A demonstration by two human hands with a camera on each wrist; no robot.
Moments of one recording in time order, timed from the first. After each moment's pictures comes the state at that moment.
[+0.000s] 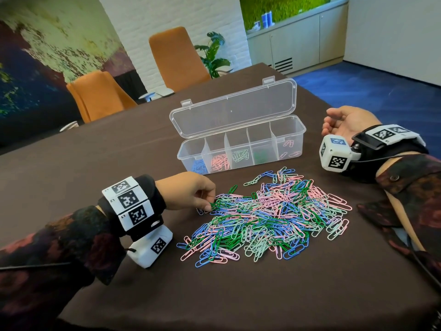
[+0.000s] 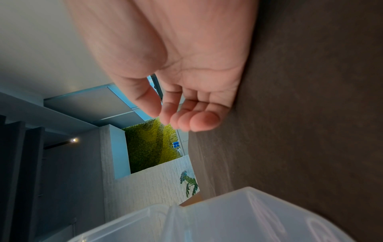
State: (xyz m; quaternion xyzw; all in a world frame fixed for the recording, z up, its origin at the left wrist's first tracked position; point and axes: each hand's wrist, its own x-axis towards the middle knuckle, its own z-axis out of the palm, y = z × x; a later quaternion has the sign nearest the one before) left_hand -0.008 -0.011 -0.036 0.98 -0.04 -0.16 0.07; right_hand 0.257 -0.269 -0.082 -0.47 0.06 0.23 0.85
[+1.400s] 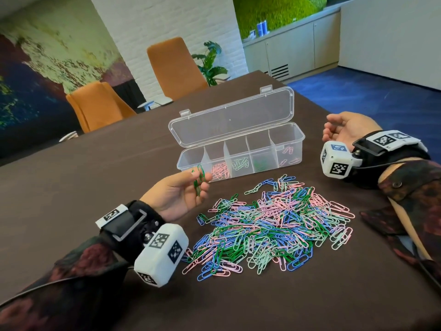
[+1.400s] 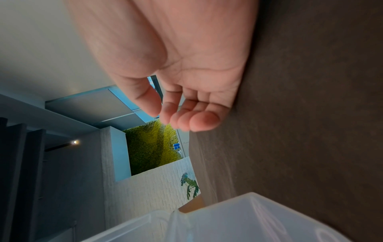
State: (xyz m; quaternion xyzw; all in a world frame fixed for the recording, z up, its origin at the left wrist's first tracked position) left_hand -0.016 -0.010 -0.045 0.54 0.12 0.00 0.84; right_hand 0.258 -0.271 -0.082 -0.47 0.06 0.22 0.85
